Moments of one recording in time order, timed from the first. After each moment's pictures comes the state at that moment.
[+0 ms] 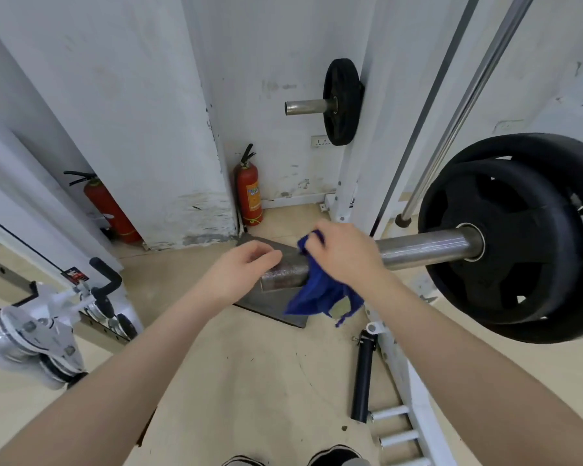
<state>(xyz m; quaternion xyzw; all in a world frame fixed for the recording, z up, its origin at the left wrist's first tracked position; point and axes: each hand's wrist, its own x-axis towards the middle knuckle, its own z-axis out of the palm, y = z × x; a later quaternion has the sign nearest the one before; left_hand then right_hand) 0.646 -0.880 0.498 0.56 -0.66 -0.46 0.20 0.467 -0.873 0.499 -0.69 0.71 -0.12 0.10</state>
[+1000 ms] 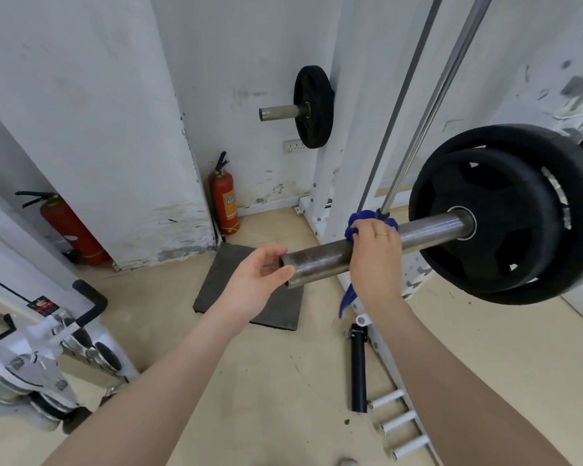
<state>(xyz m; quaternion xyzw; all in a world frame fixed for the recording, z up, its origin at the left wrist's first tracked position) 0.673 -0.879 0.467 0.47 -0.61 -0.57 0.28 0.485 -0.842 0.459 -0.53 0.80 -0.25 -0.09</state>
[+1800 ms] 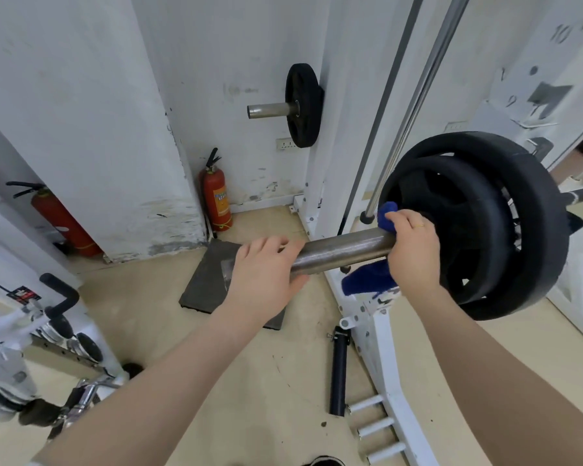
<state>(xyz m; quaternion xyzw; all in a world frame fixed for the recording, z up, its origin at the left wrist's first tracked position) 0.574 -0.852 0.493 0.47 -0.87 -0.06 0.13 0.345 -0.821 0.481 -0.53 0.82 -0.20 -0.07</state>
